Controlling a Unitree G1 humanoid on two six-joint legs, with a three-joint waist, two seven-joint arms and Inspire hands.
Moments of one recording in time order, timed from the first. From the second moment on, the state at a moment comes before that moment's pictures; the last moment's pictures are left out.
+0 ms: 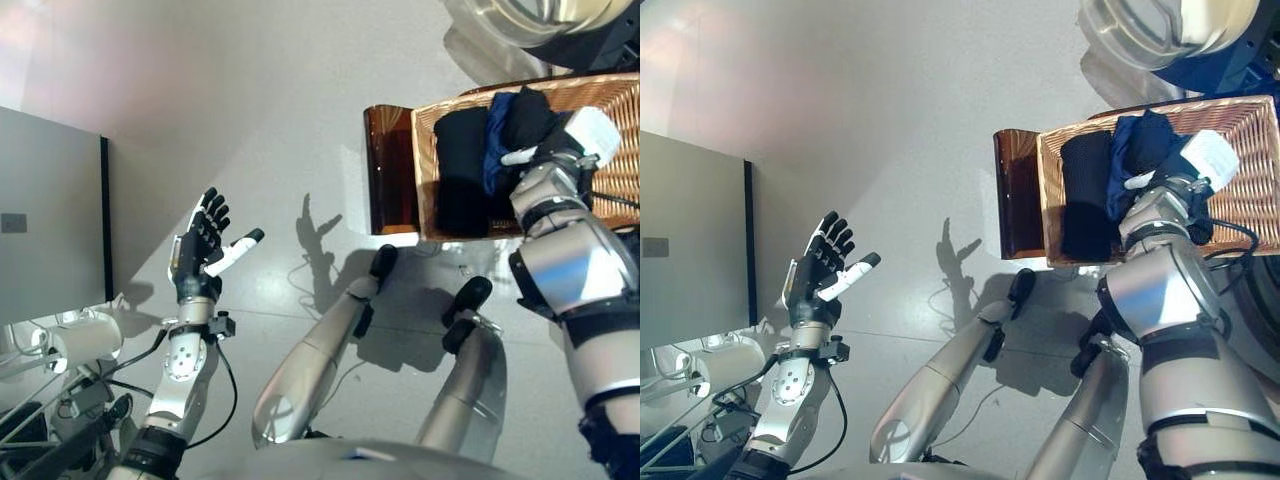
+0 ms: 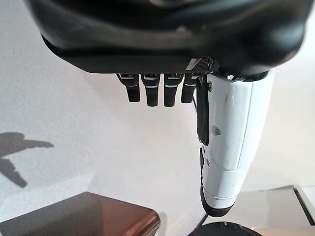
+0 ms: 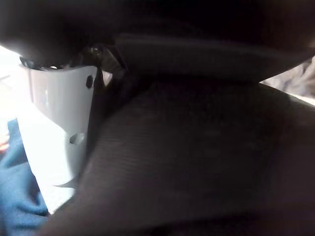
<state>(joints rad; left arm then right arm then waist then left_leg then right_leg) 0.10 0.31 -0.21 0.11 -0.41 -0.41 0.25 -1.29 -0.52 0.53 1.70 -0.11 0.12 -0.50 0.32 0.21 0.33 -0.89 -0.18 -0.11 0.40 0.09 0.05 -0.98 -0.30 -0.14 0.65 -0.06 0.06</state>
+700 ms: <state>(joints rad) 0.13 0.32 -0.20 0.27 -0.47 -0.40 0.19 -1.03 -0.50 0.15 1.52 0.28 -0.06 -0.52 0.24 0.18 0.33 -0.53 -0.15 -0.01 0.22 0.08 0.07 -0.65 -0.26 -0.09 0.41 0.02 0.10</state>
